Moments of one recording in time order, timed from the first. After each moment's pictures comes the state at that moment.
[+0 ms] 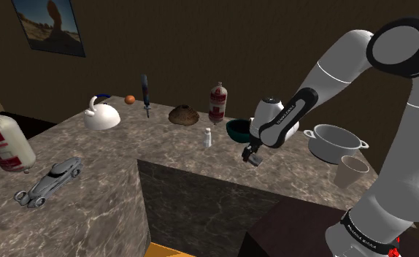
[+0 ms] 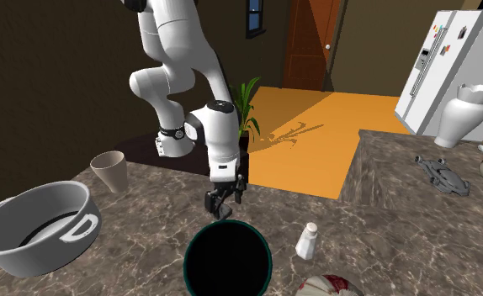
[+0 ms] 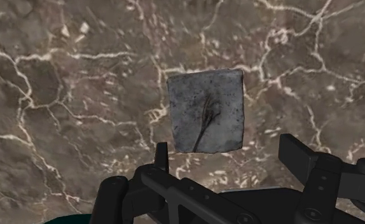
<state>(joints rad) -0.07 0.25 -0.02 -2.53 -0.19 2.89 -0.05</state>
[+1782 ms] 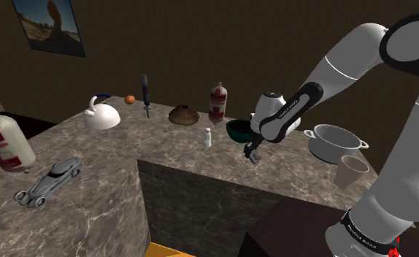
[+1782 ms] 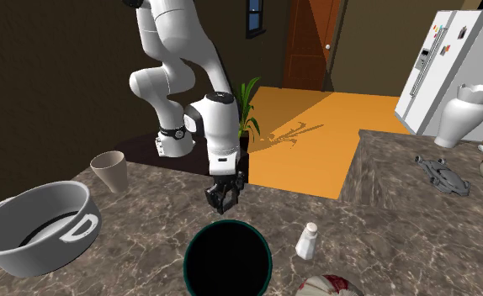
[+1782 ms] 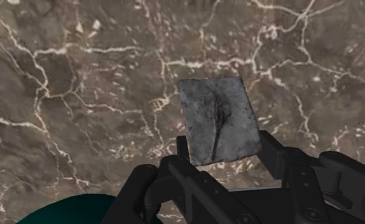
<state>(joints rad) -0.08 0.18 0.00 -2.53 -0.17 2.83 -0.07</state>
